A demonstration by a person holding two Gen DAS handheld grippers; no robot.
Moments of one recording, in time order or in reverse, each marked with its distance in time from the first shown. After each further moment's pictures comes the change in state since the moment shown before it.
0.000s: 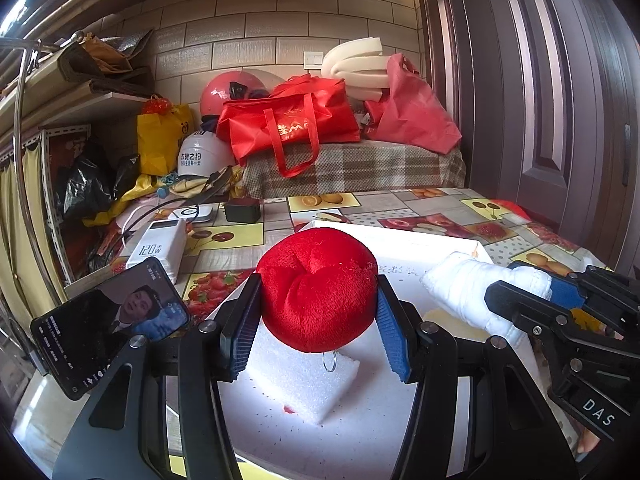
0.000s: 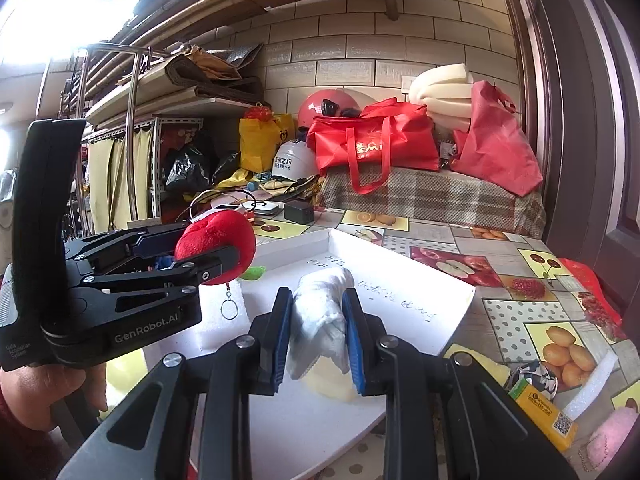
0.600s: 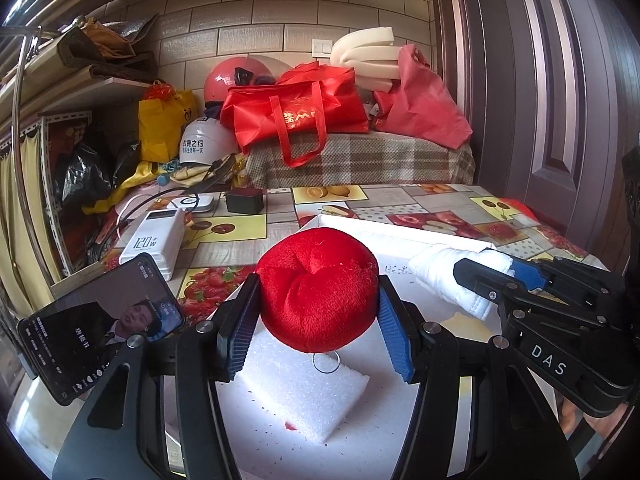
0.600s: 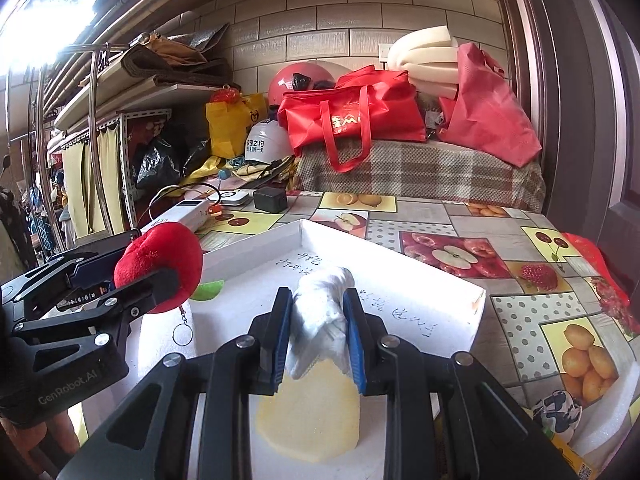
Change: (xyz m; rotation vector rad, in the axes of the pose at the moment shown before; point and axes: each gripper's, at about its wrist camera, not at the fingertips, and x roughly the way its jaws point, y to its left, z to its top) left arm 0.021 0.004 0.006 -0.021 0.042 0.010; right arm 0.051 -0.019 0.013 0.068 0.082 -0.031
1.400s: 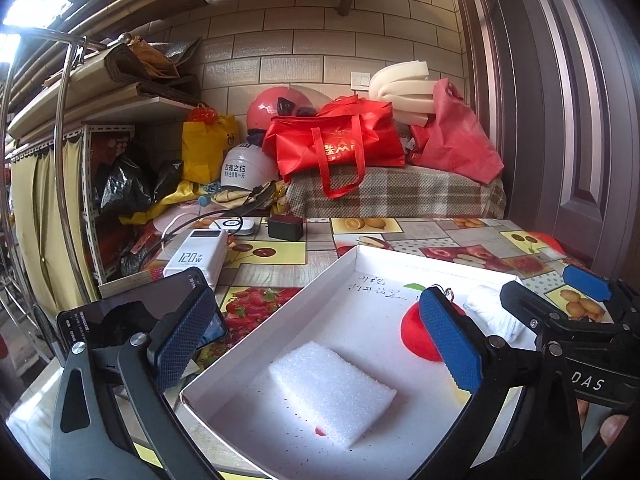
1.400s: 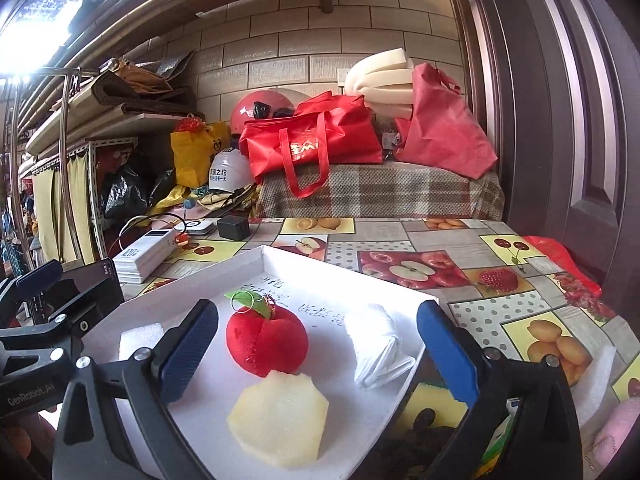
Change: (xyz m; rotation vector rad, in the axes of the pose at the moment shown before) left arm -0.022 0.010 -0.004 -0.057 -0.123 0.139; right arm -0.021 -0.014 -0.001 0.079 -0.105 -0.128
